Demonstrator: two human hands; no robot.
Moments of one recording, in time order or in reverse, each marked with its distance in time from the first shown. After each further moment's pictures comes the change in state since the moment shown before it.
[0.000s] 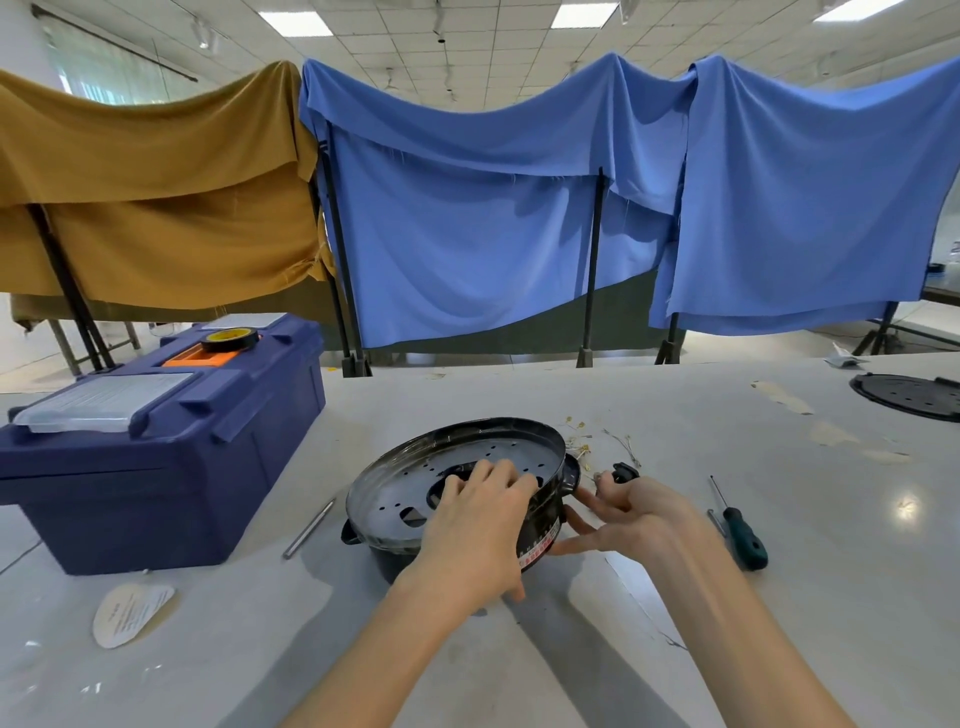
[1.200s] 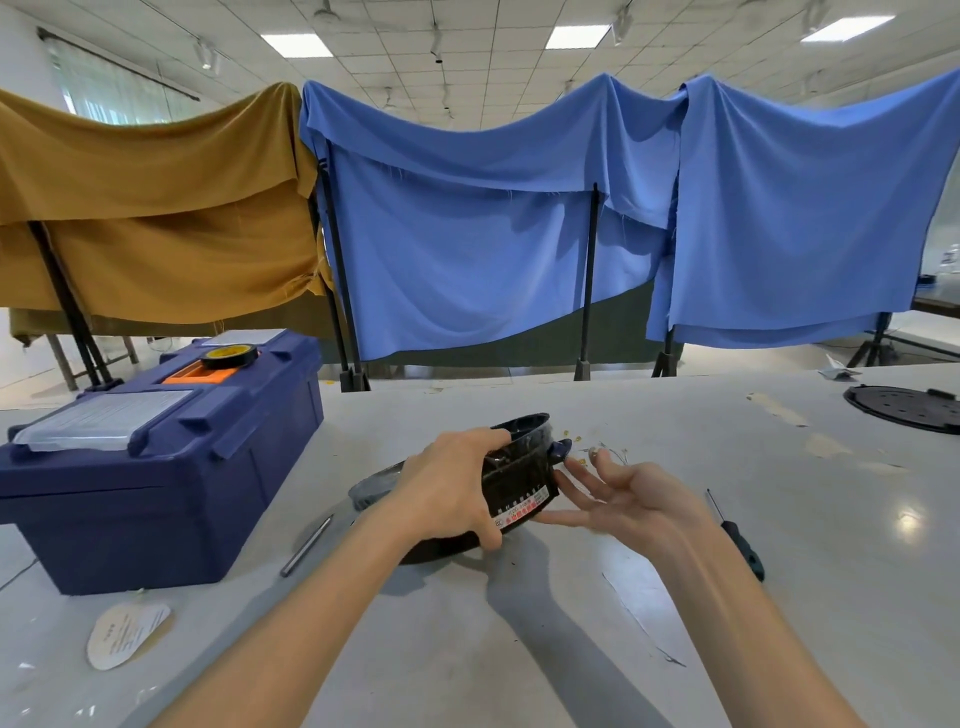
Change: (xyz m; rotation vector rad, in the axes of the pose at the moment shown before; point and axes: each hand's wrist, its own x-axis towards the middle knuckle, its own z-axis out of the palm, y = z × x) left_hand 0.026 -0.037 -0.040 -0.366 0.004 -0.009; right_hand -0.022 -0.015 0.013 0.070 -0.285 -0.070
